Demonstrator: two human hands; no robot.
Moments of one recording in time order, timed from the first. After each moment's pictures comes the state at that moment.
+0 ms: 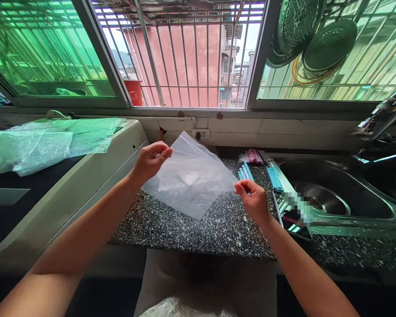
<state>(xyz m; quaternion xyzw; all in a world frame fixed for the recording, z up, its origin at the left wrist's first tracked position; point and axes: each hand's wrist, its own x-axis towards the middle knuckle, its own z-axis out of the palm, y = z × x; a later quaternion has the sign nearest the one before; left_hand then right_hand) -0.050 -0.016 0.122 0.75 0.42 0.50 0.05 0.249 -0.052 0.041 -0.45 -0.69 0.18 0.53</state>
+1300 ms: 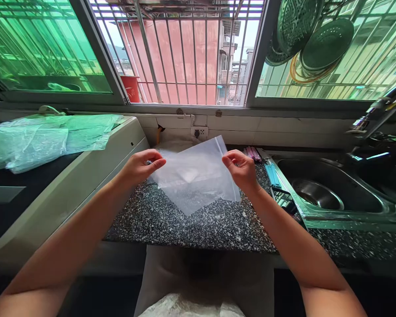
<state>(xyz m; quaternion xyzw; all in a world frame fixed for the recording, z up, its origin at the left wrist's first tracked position) -0.077 -0.036 0.115 0.79 0.45 0.41 0.07 0.211 -0.017 0.094 -0.36 -0.70 0.21 0.59</state>
